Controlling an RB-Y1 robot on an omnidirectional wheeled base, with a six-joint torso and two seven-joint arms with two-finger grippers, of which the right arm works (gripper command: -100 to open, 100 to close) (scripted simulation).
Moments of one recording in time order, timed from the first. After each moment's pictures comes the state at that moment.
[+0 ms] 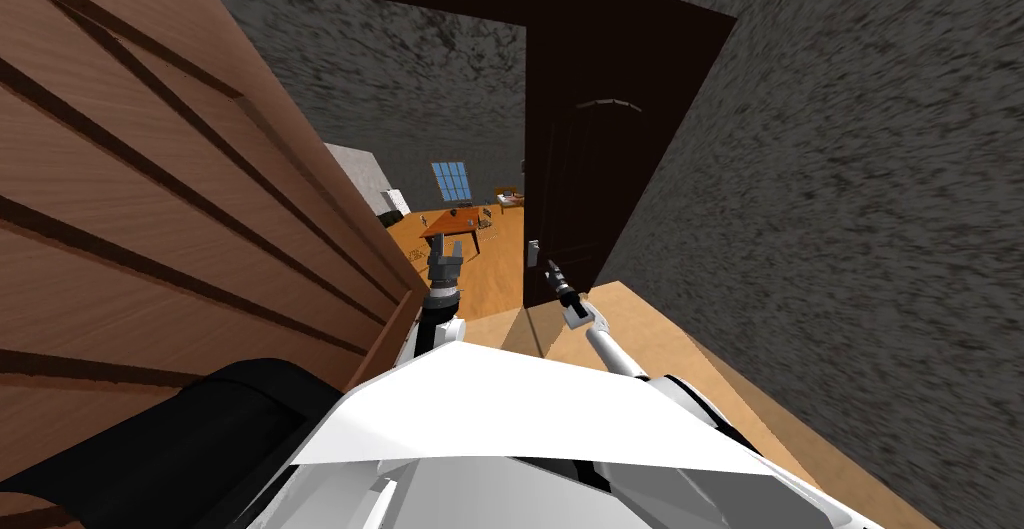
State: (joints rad) arm -0.35 -0.18 0.29 -0.89 0.07 -0.47 -0.36
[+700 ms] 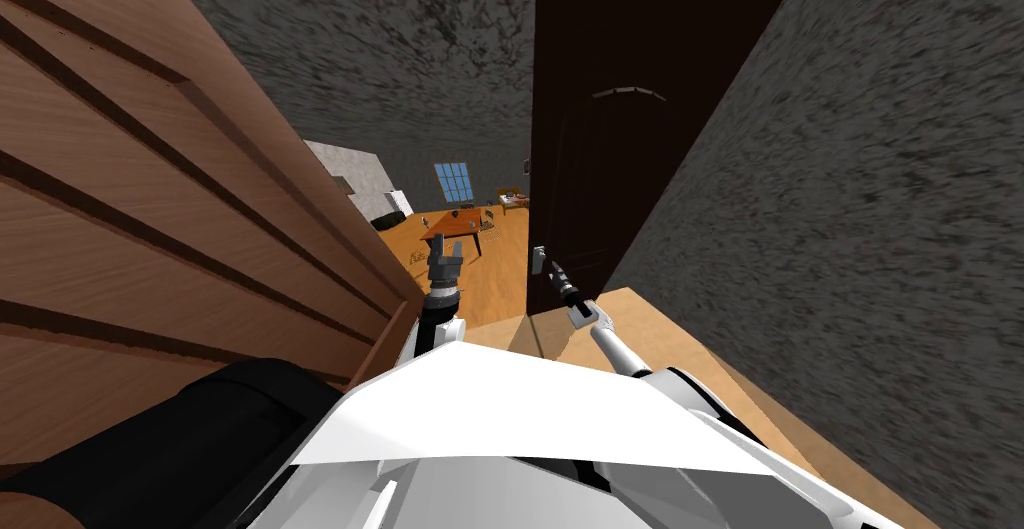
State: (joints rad) arm -0.39 -0.22 0.30 -0.80 0.07 -0.49 -0.40
